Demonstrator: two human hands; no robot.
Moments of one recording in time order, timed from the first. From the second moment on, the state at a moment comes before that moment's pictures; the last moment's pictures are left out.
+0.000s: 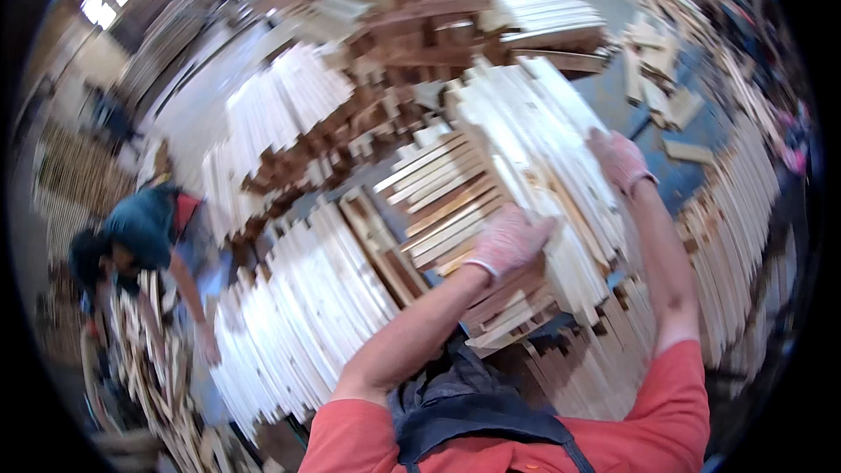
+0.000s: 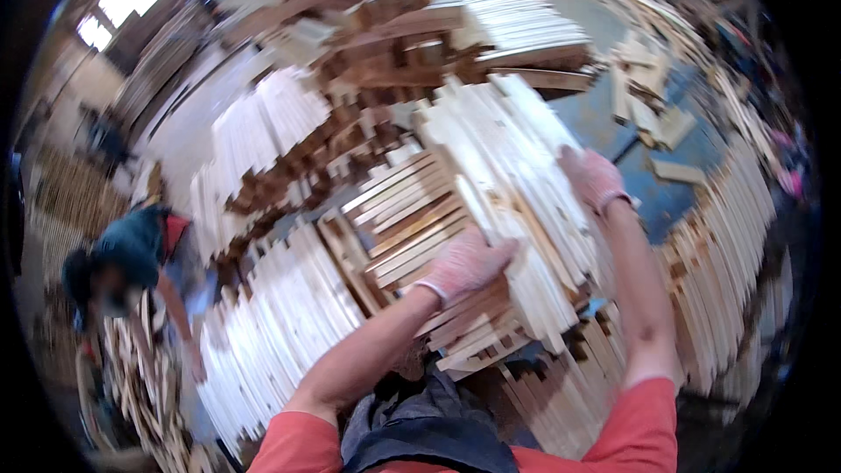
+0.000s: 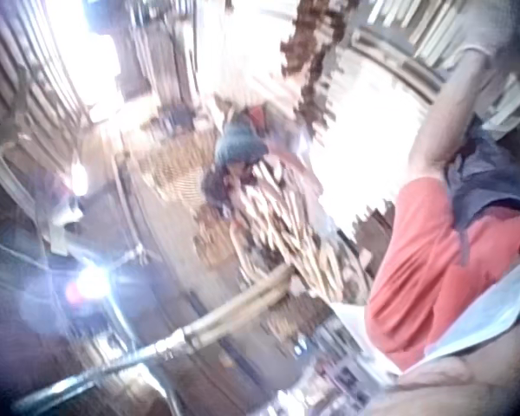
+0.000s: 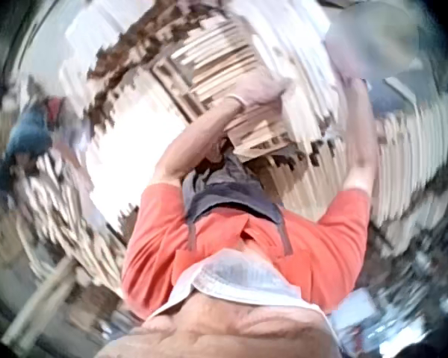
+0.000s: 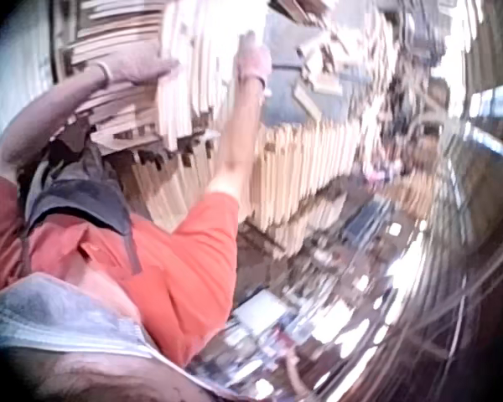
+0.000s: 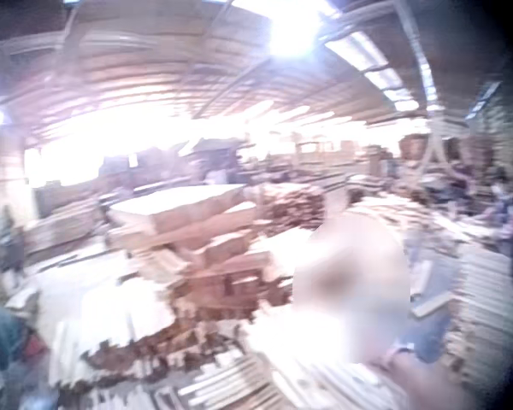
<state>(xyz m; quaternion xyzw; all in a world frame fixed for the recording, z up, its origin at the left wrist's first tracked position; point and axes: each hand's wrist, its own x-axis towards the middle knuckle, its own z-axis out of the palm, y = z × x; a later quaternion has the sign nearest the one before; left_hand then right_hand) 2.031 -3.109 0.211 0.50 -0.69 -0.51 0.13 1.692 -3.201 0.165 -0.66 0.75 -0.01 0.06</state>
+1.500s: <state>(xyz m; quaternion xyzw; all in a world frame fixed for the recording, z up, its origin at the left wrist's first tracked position) 2.452 -2.593 -0.057 0.75 0.14 -0.46 0.45 2.056 -3.014 -0.189 -0.66 0.73 0.00 0.19</state>
